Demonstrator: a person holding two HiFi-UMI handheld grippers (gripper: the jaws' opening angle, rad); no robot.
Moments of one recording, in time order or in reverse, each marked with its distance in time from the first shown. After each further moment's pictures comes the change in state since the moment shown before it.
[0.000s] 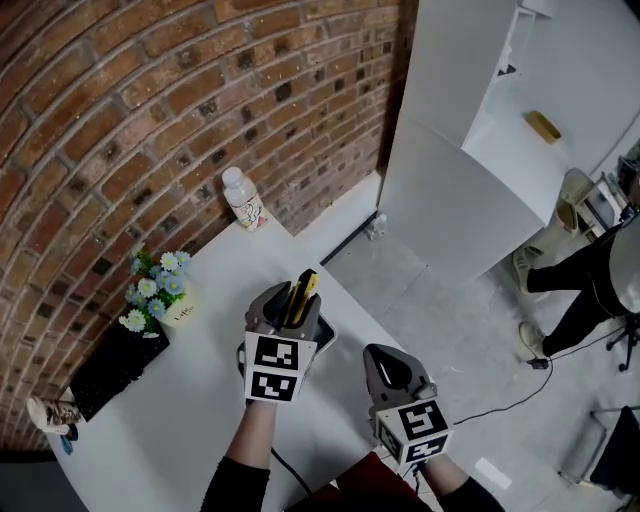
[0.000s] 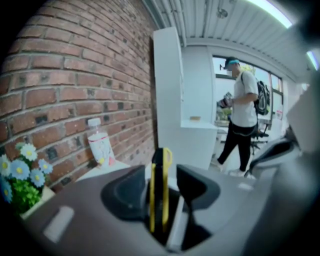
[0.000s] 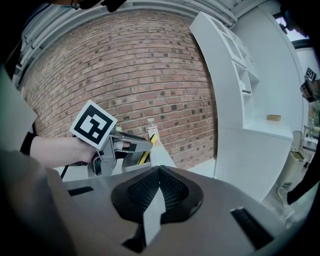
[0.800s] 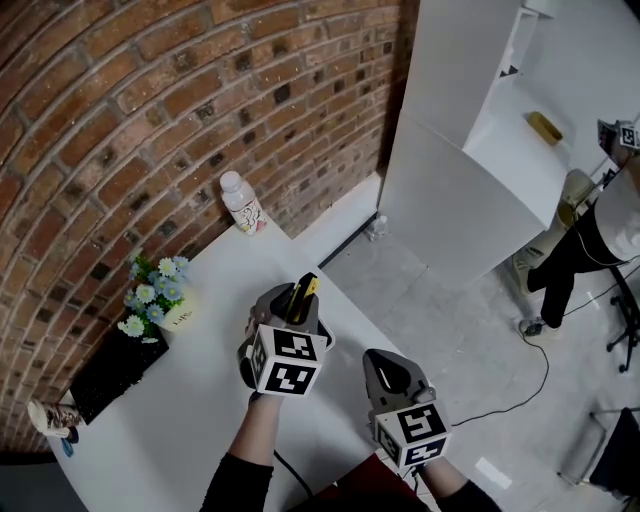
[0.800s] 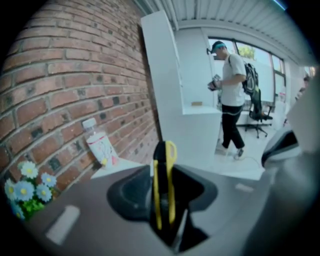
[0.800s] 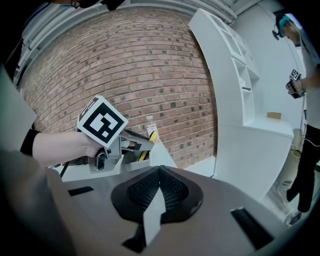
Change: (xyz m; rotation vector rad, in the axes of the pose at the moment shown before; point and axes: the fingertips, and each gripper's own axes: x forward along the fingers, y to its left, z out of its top) left arm 0.019 0.006 -0.008 0.108 0.136 0.056; right arm 0.004 -0.003 -0.005 0.012 0.027 0.001
